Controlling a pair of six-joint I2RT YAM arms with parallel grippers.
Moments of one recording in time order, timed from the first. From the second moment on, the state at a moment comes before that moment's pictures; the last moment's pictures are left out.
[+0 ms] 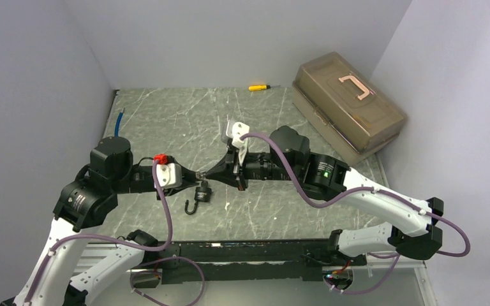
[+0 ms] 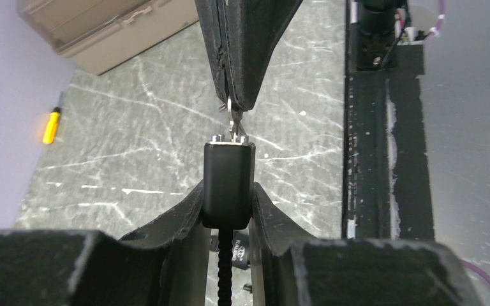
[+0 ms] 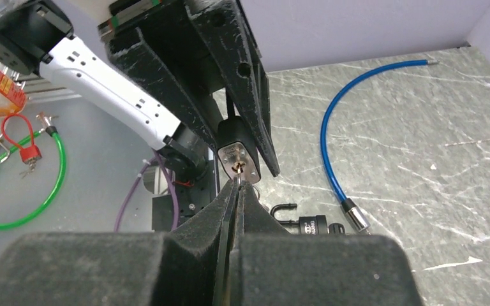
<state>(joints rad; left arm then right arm) -0.49 0.74 1.23 -0.90 0.79 0.61 1.17 1.25 1.44 -0.34 -0.28 0.03</state>
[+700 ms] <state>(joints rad) -0.51 0.79 1.27 -0.90 0.73 0.56 1.16 1.26 1.49 -0.40 -0.24 0.08</state>
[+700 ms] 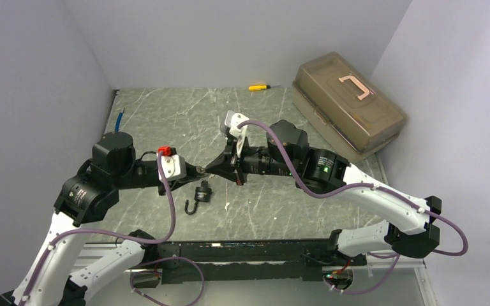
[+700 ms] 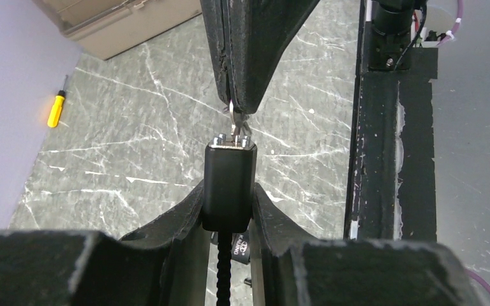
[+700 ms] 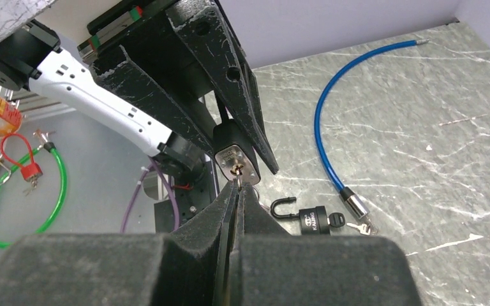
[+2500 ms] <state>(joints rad) -0.61 0.87 1.49 -1.15 0.60 0.67 1.15 1.25 1.32 -0.16 -0.30 0.19</state>
